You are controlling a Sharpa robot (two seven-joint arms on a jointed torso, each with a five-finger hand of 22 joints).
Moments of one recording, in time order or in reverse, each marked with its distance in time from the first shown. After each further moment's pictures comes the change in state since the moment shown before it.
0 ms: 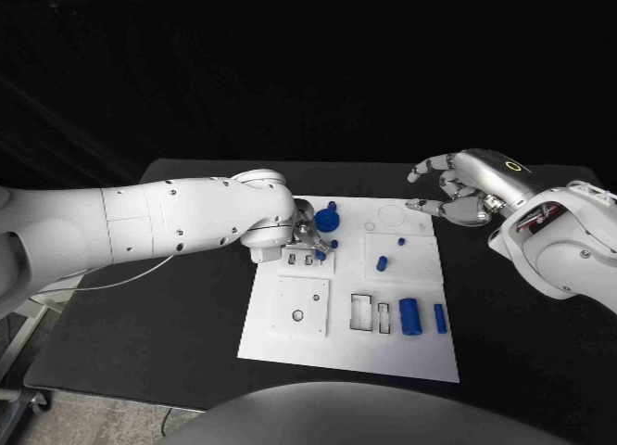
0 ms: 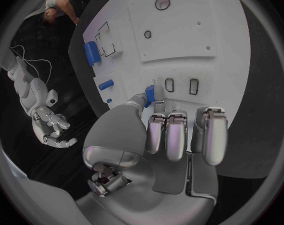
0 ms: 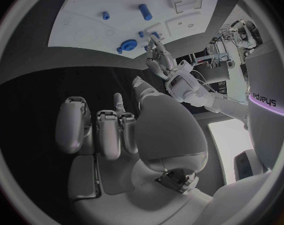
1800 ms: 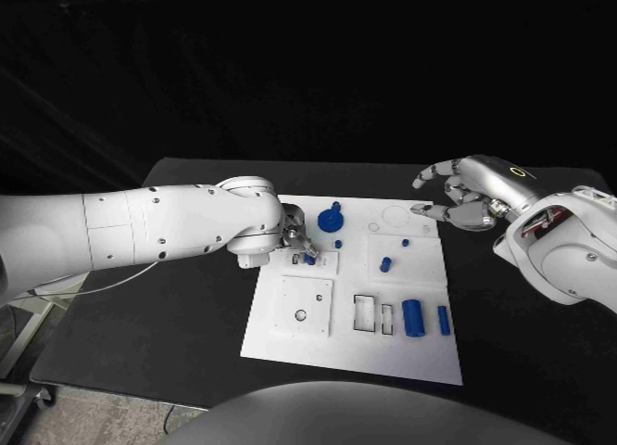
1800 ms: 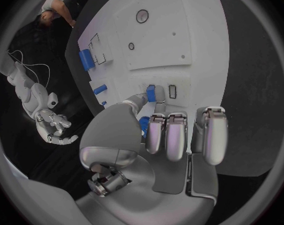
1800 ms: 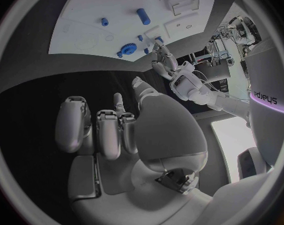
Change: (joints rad) left arm -0.016 -0.081 -0.004 0.063 -0.052 -0.009 0.005; left_hand -0.070 -0.064 0.178 -0.038 -0.008 0.014 0.014 -0.046 0.059 0.000 0.000 0.000 0.001 0.000 0.000 0.000 0.000 0.000 0.000 0.000 -0.007 0.000; right arm -0.006 0.003 -0.002 -0.009 0.030 0.024 -0.002; right_hand 0.005 0.005 0.003 -0.003 0.000 0.000 0.000 0.000 -0.002 0.000 0.000 0.000 0.000 0.000 0.000 -0.006 0.000 0.000 0.000 0.000 -0.012 0.000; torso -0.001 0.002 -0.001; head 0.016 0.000
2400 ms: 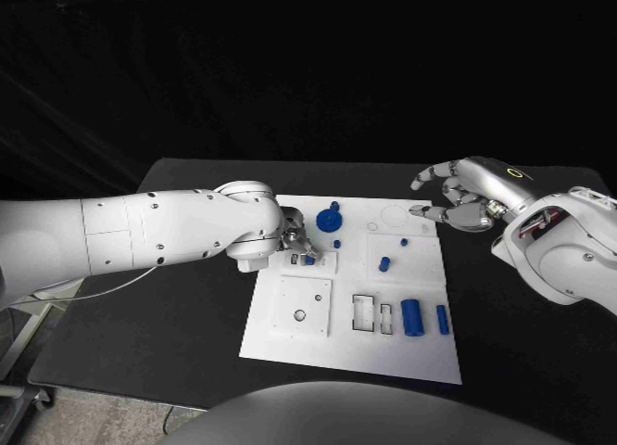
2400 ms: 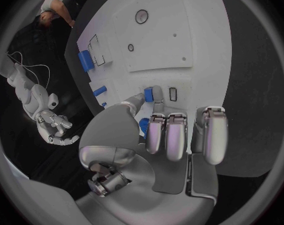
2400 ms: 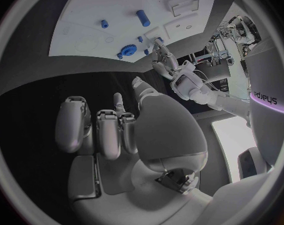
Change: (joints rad) left arm -0.012 -0.002 0.001 0.010 -0.015 -0.018 0.001; left_hand -0.086 0.006 0.003 0.050 -0.178 0.020 -0.009 -0.040 0.016 -0.001 0.002 0.000 0.000 0.001 0.001 0.000 0.001 0.000 0.000 0.000 -0.008 0.000; right arm -0.005 -0.001 0.000 -0.001 0.003 0.002 -0.001; right_hand 0.000 0.000 0.000 0.000 0.000 0.004 0.004 0.000 -0.001 0.000 0.000 0.000 0.000 0.000 0.000 -0.004 0.001 0.000 0.000 0.000 0.000 0.000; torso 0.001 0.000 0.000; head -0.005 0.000
